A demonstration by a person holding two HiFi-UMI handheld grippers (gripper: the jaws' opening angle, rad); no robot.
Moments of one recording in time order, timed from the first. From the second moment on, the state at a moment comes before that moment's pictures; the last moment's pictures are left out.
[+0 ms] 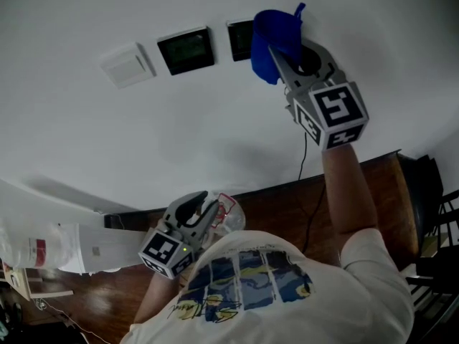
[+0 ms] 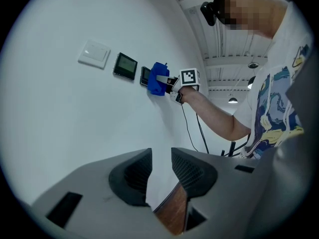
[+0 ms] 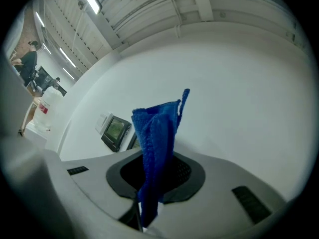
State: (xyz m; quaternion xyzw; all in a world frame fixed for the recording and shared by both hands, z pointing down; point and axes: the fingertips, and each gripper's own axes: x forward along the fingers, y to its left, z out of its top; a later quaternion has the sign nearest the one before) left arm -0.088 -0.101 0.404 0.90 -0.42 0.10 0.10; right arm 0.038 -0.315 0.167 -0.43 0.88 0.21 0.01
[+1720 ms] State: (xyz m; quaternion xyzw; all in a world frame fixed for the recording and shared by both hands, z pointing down) left arm -0.120 0.003 0.369 0.84 -0.52 0.12 0.07; right arm 0.149 -0.085 0.371 -0.43 0.90 0.05 -0.06
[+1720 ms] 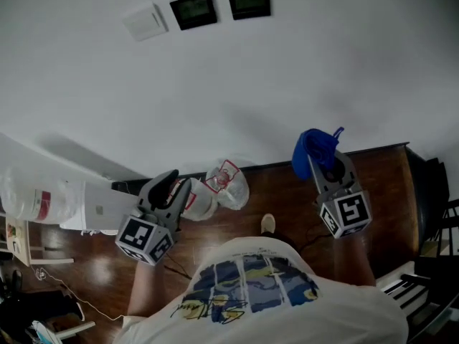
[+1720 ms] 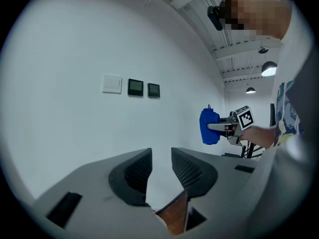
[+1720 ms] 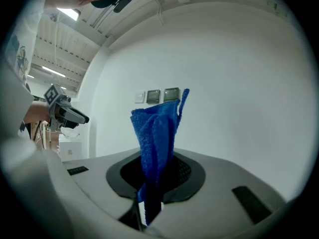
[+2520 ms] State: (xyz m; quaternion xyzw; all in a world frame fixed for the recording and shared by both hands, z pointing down) left arm -0.165 0.159 0.373 0.85 -0.51 0.05 0.06; right arm 0.069 0.120 0.322 -0.39 0.91 0.10 -0.06
